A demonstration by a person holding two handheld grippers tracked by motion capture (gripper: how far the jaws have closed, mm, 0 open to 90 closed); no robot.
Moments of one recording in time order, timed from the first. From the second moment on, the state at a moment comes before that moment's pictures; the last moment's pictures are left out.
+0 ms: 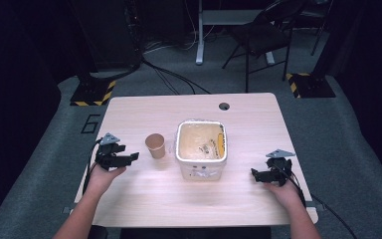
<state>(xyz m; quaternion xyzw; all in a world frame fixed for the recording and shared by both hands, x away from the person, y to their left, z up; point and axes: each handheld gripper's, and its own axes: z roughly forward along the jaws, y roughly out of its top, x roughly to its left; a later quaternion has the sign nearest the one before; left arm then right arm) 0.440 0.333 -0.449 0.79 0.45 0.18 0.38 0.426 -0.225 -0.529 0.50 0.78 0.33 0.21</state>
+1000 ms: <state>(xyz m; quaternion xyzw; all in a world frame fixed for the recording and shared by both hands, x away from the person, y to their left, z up) 0.465 0.294 -0.435 0.78 0.45 0.16 0.39 0.426 -0.225 -0.529 0.50 0.78 0.33 0.21</state>
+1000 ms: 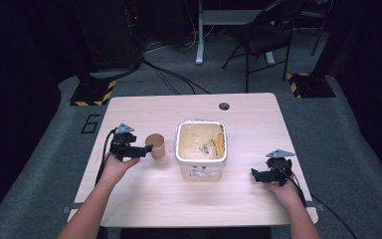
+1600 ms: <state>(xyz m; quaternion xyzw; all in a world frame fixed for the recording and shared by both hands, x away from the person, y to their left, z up) 0.477 0.279 -0.441 0.78 0.46 0.17 0.40 0.426 -0.225 -0.529 0.50 0.78 0.33 0.21</state>
